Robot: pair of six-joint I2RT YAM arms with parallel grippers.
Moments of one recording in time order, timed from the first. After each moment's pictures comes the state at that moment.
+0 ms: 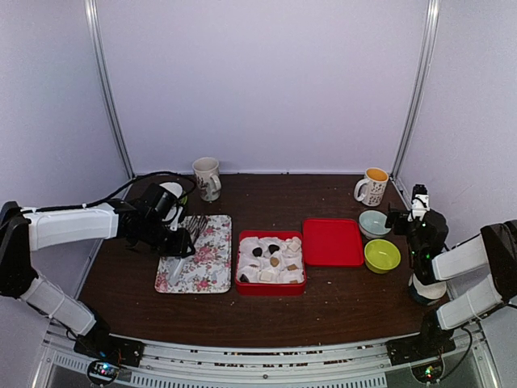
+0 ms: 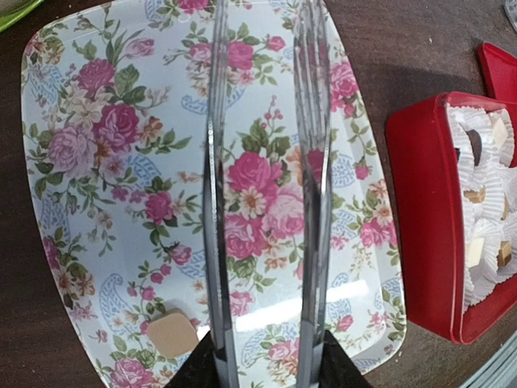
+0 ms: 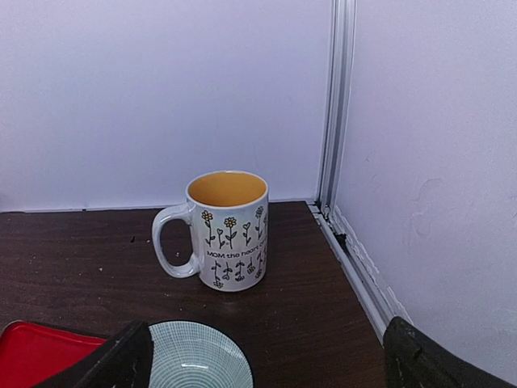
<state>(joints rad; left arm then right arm) -0.57 1.42 0.87 -0.48 0.09 -0.44 0.07 1.36 0.24 1.09 0.22 0.01</state>
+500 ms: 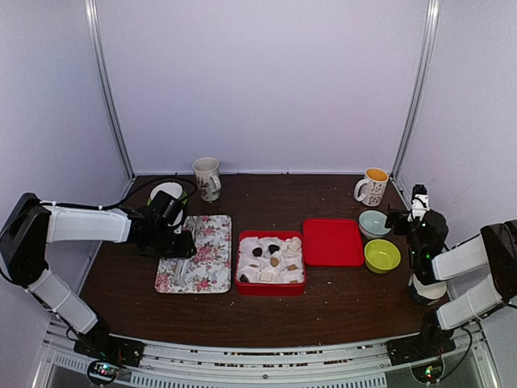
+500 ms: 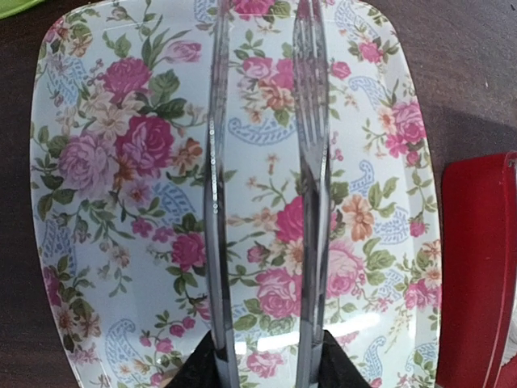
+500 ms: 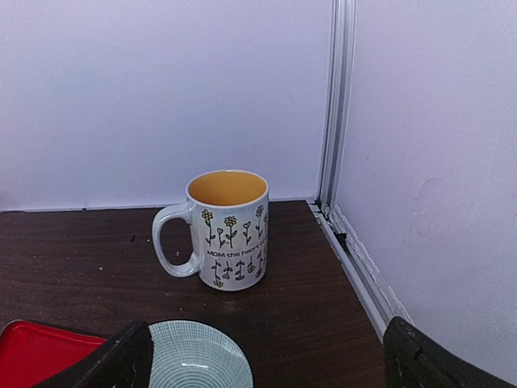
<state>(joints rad) -0.57 1.53 0.82 -0.31 -0.03 -0.54 0.07 1.36 0.24 1.09 0.22 0.01</state>
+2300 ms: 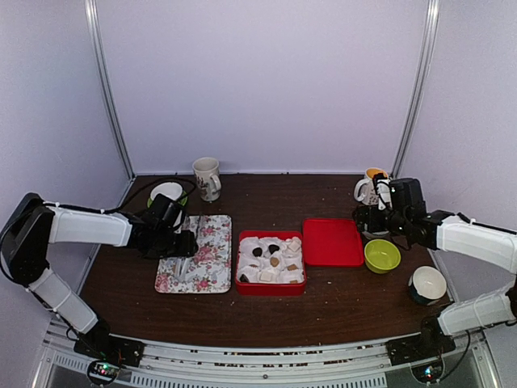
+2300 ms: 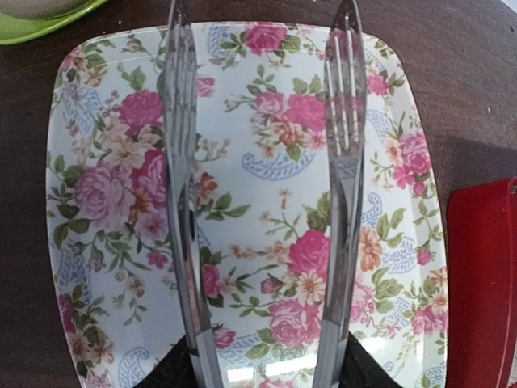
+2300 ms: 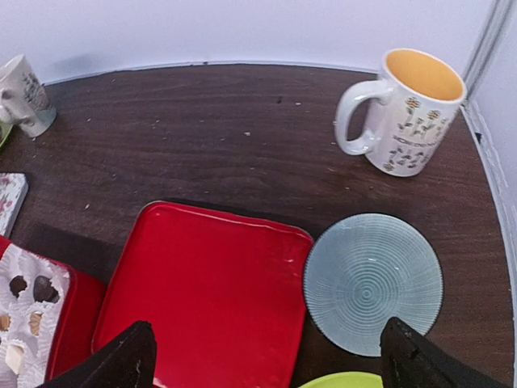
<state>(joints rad) -0.57 1.54 0.78 -0.18 -0.08 -0.52 0.37 1.18 0.68 -0.09 0.17 0.20</state>
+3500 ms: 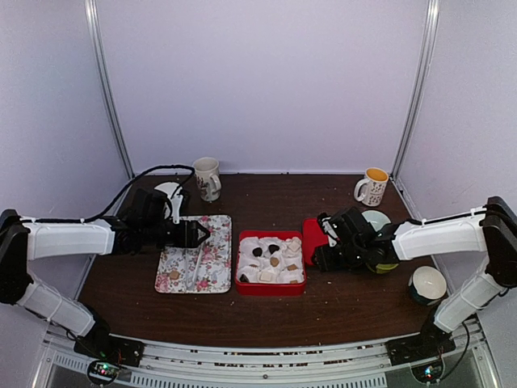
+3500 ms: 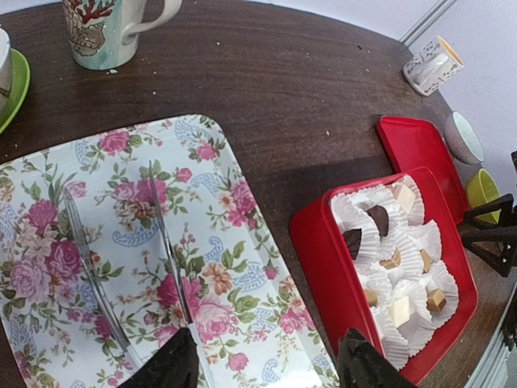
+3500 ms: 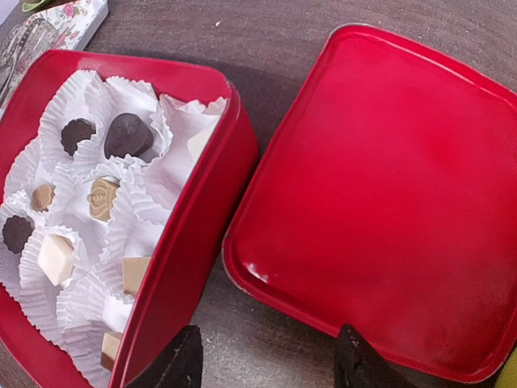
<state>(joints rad) -0.57 1.36 0.70 0.03 0.17 -0.41 0.78 1.48 0.75 -0.14 0.13 0.40</state>
